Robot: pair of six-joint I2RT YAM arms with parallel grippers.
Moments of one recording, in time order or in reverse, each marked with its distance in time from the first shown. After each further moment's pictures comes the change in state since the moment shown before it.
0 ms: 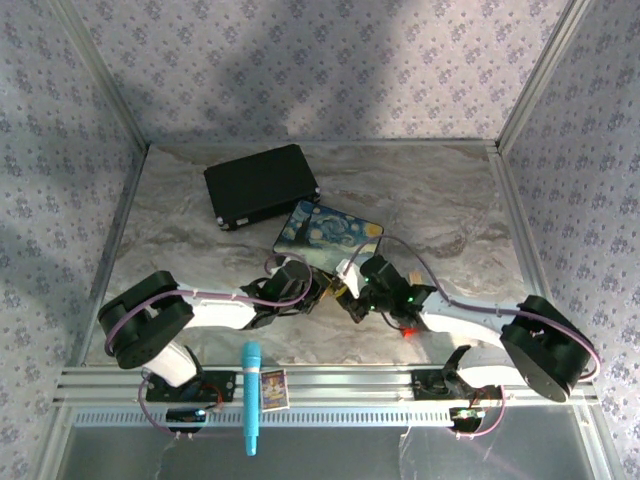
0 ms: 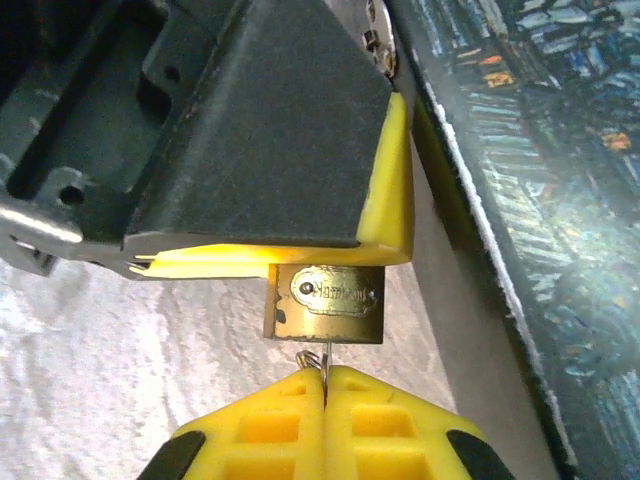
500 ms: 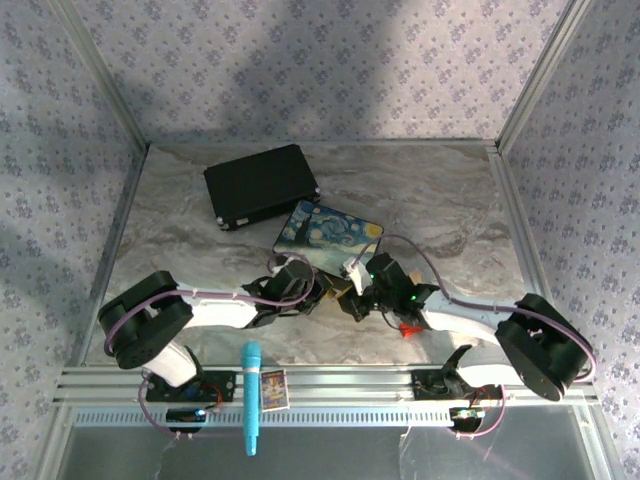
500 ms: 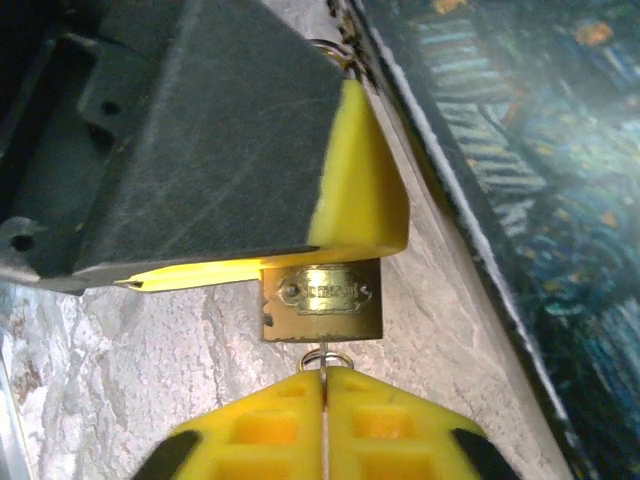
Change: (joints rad) left arm -0.009 0.000 0.026 -0.068 0.008 0.064; right arm -0.047 0.015 -0.026 0.036 -0.106 0.176
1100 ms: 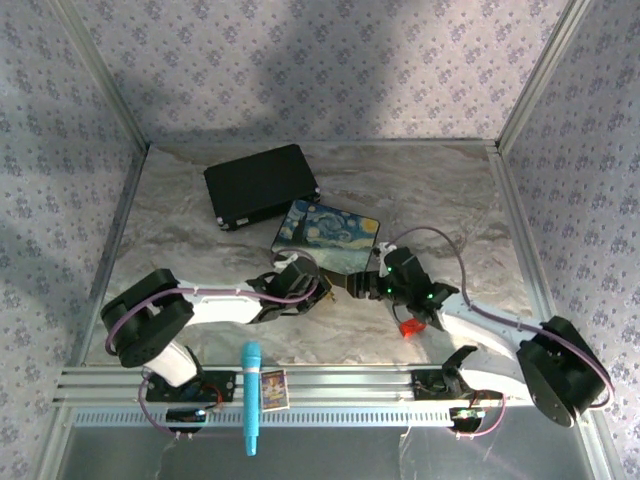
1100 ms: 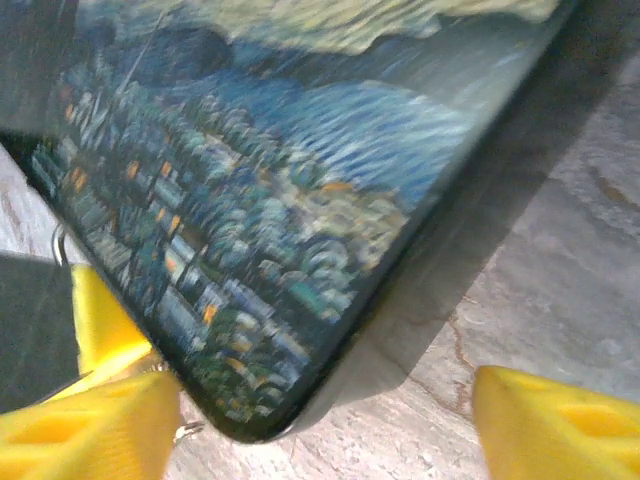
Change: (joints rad) left arm -0.002 0.017 0.077 -0.164 -0.038 0.134; right arm -0.127 -0.154 -0.018 -0.092 0.211 0.377
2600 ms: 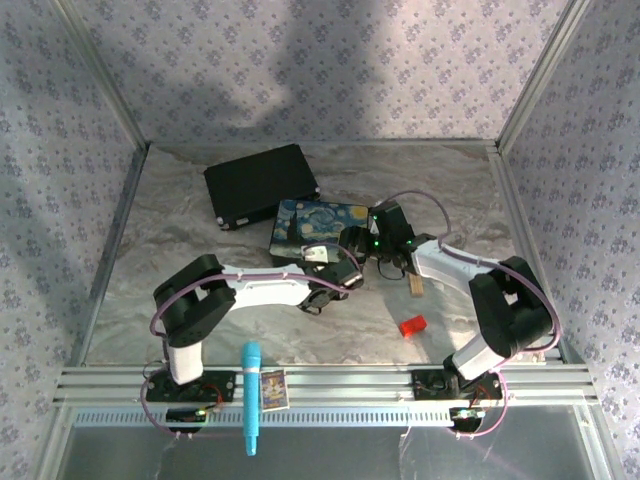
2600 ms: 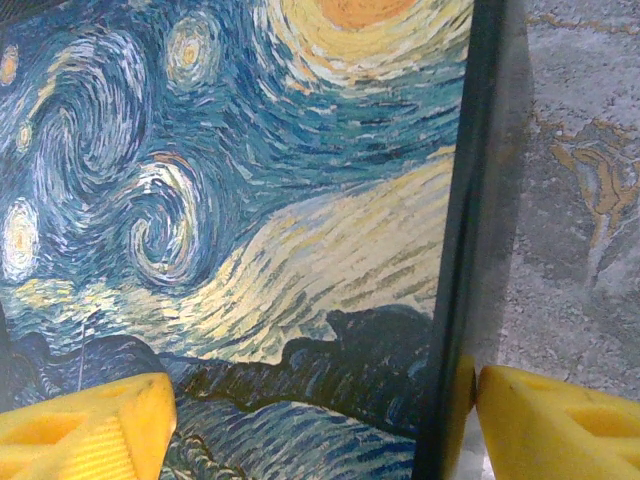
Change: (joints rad) left arm -0.120 0.279 0.472 -0.733 -0.421 0.359; right arm -0.146 0.422 0.402 -0.095 -0.076 0.100
